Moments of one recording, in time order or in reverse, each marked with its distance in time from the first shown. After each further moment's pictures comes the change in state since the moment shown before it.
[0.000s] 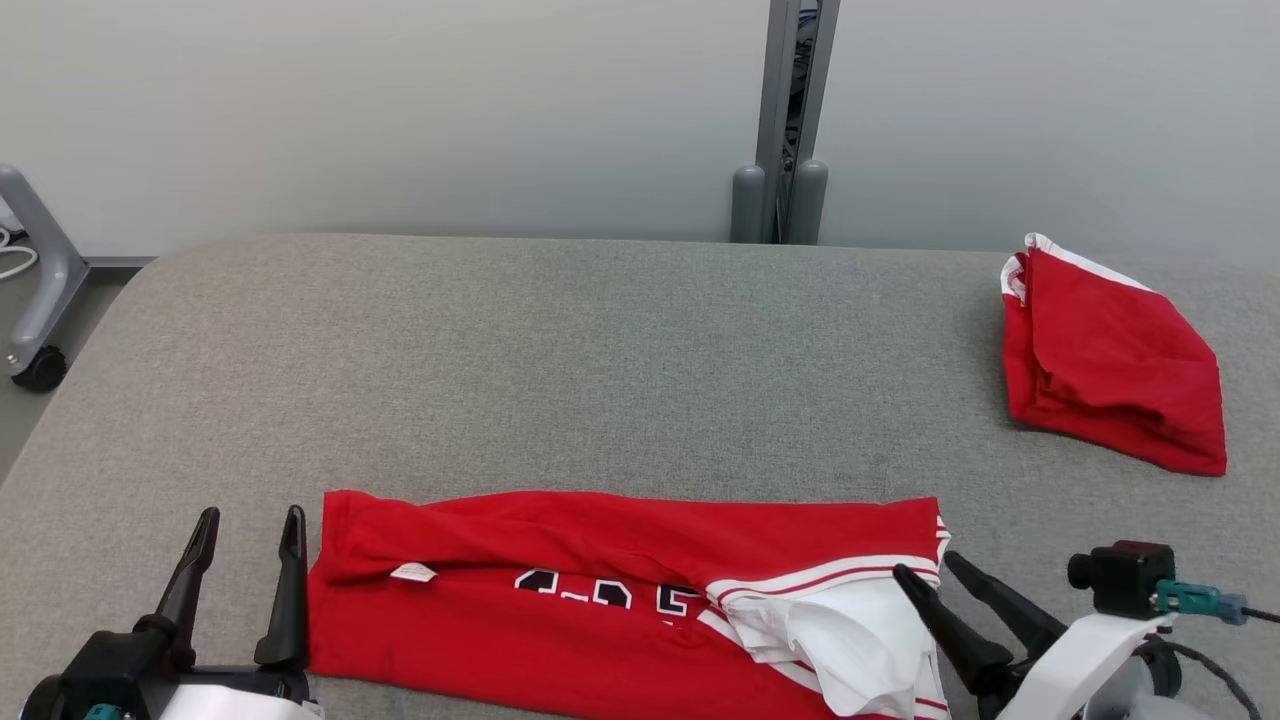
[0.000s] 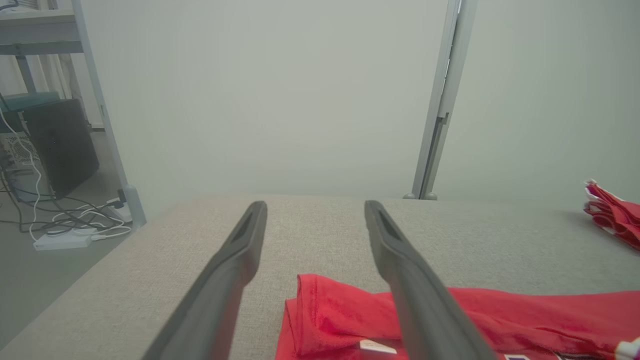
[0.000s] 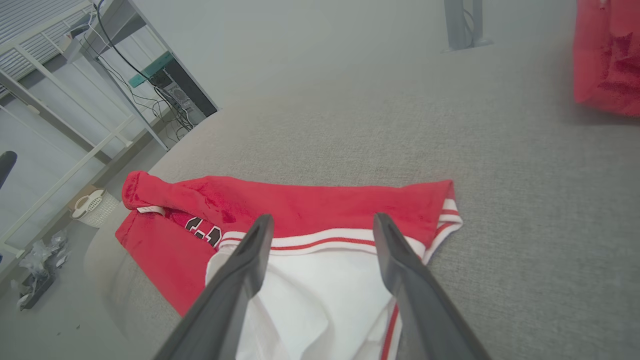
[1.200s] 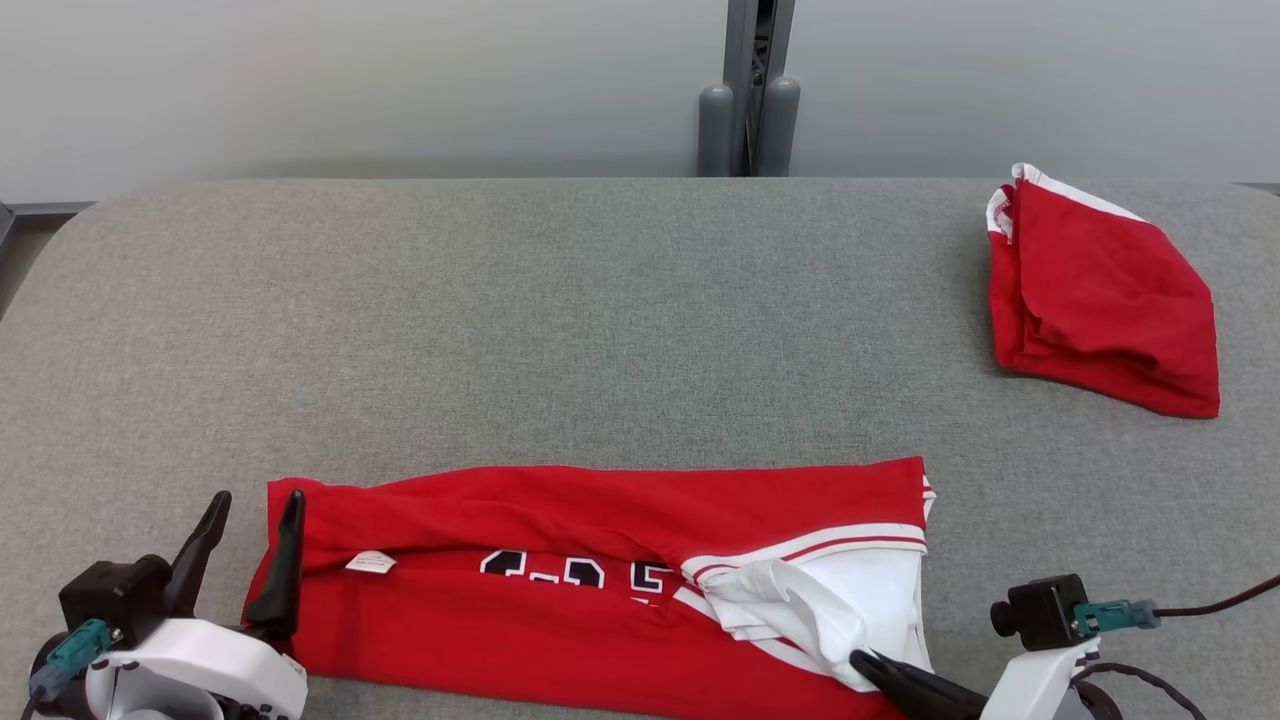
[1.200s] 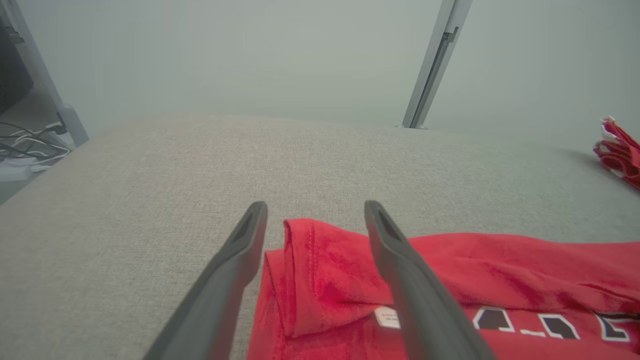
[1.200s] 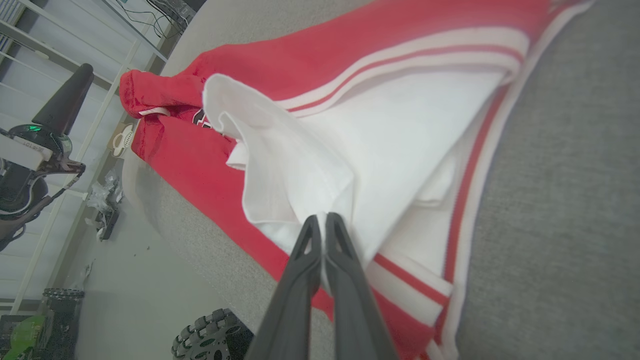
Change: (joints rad) left arm -0.194 0.174 -0.229 0.314 -0.267 0.000 0.000; right arm -0.086 -0.036 0.281 -0.084 0.201 0.000 0.115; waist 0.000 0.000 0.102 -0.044
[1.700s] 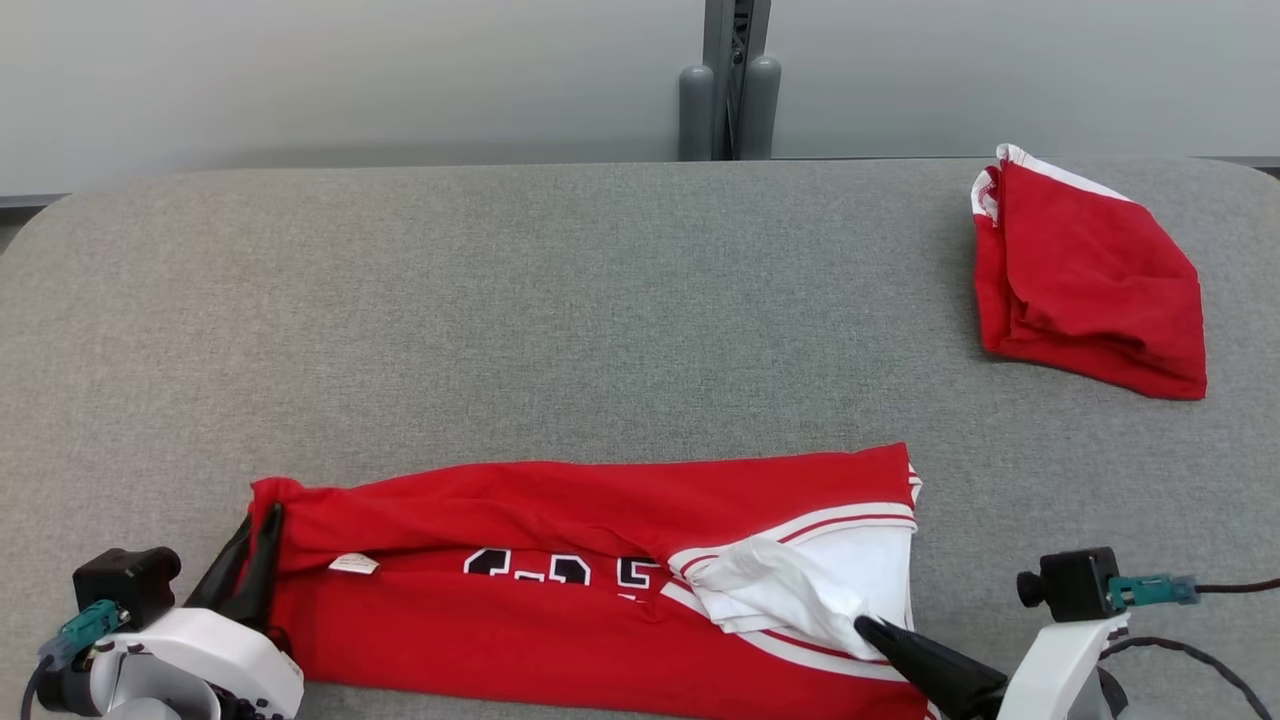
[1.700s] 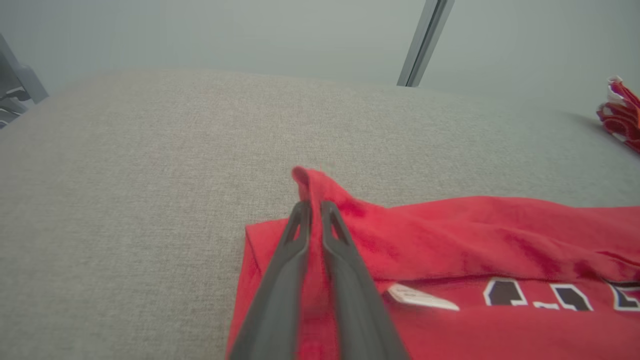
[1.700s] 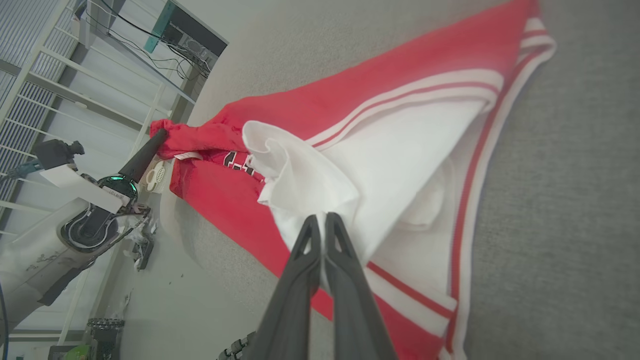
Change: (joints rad) left arm -0.075 0.066 -0.159 0.125 -0.133 0.000 0.000; right arm 0.021 -0.054 -0.088 -0.127 0.068 0.000 0.024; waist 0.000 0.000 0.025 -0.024
